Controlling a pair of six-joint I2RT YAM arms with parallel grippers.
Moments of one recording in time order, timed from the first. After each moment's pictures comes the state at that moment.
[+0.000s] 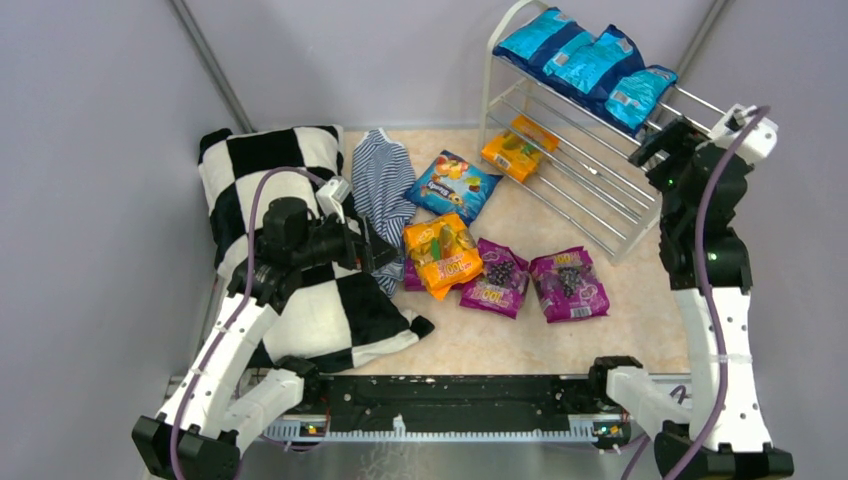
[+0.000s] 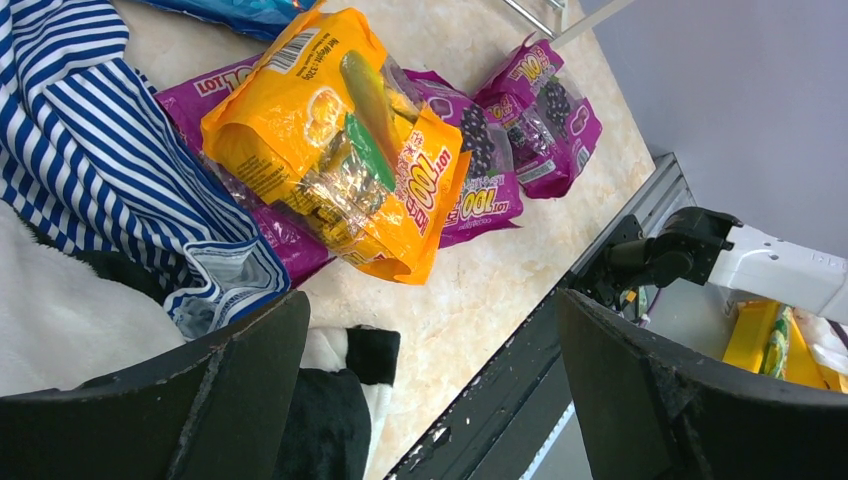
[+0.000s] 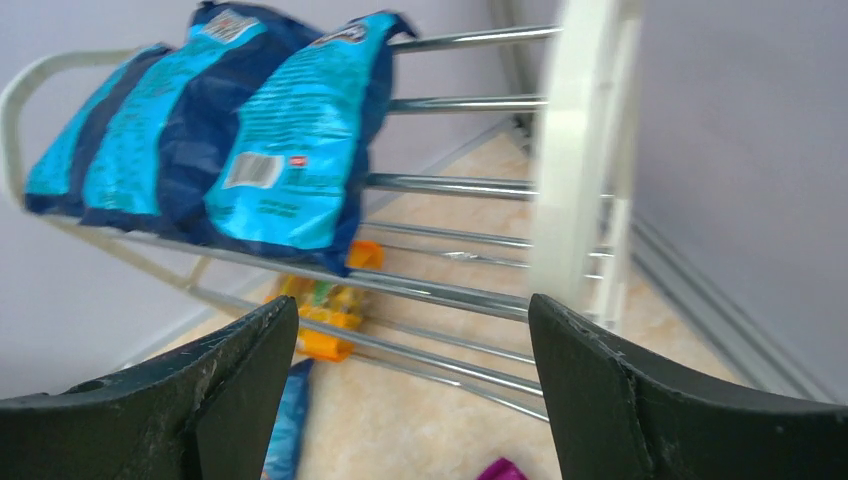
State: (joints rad) left arm -0.29 0.89 0.89 -0.46 0.62 -0.39; right arm 0.01 0.96 1.30 -0.47 0.37 0.41
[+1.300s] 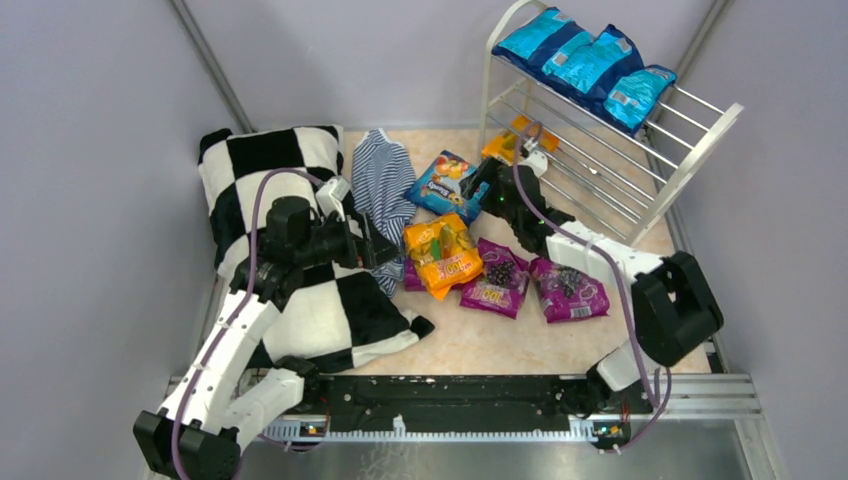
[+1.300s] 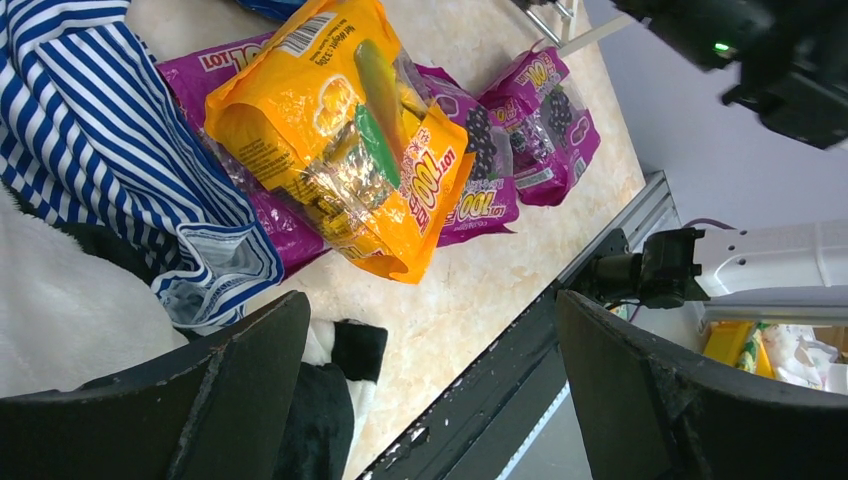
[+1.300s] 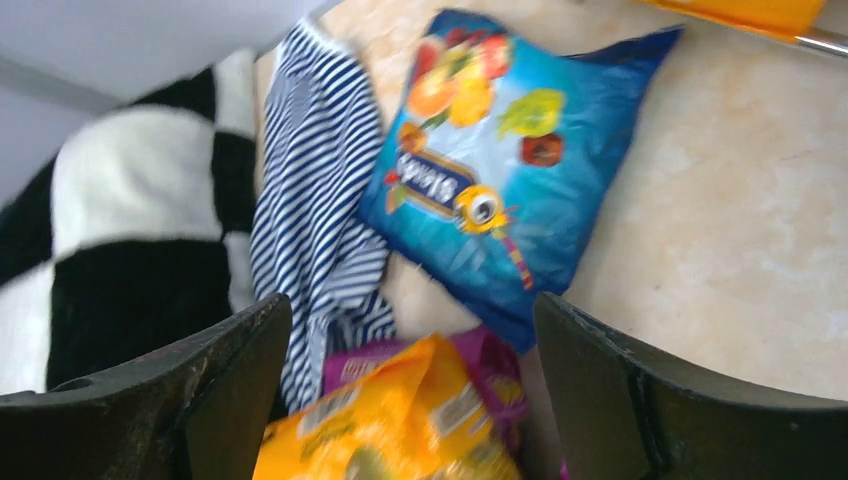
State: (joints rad) left arm -0.29 0.91 0.89 -0.48 0.59 -0.46; right arm 0.61 1.50 1.03 0.08 0.28 0.77
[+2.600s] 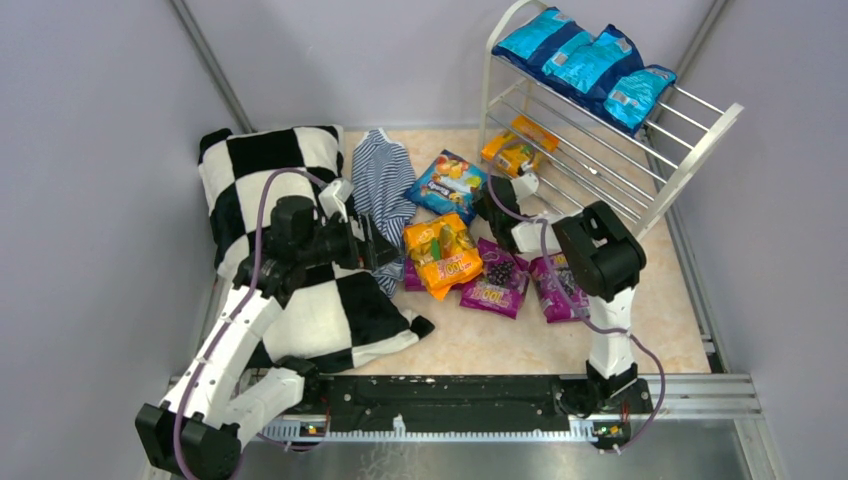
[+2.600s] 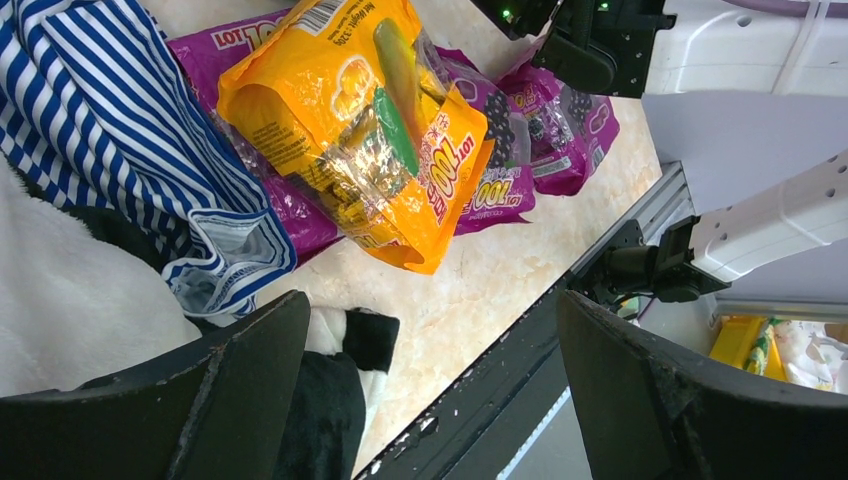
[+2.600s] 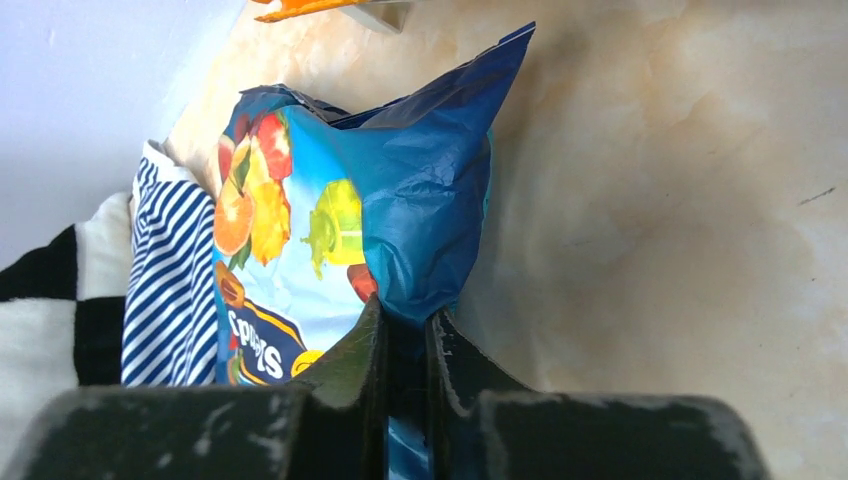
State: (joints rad) left arm -0.29 0.93 0.89 -0.50 0.58 -0.44; right arm 0.52 2.05 1.08 0.50 0.41 1.04
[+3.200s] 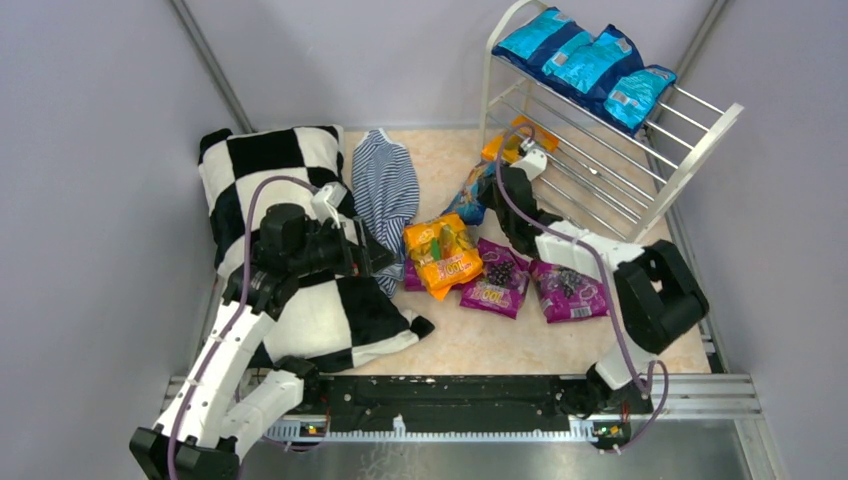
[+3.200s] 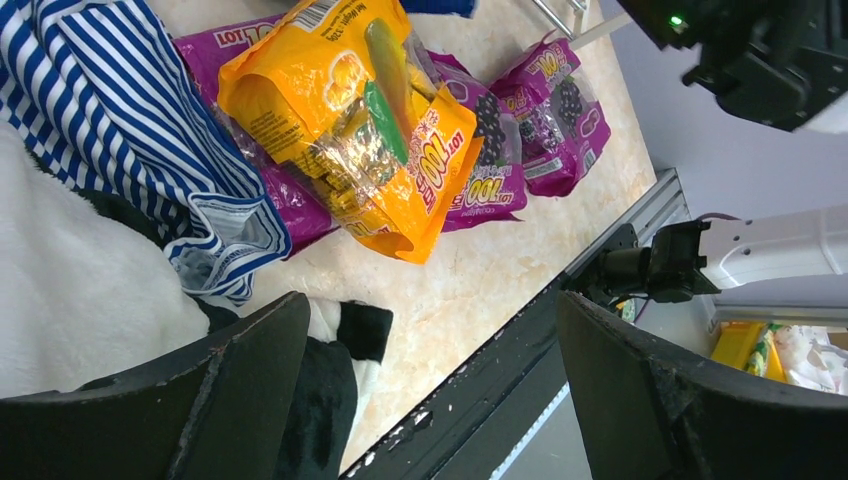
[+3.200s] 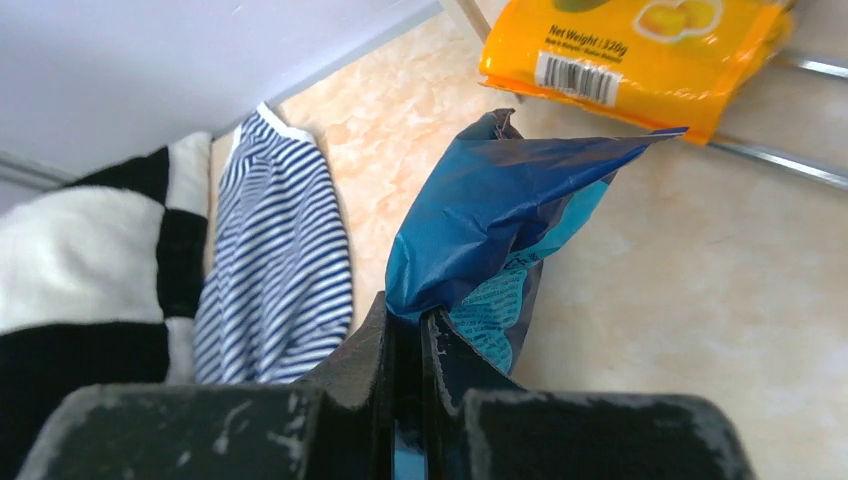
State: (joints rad) left arm -0.29 0.85 0.89 -0.55 0.57 -0.45; right arm 0.59 1.67 1.03 0.31 0.46 0.77
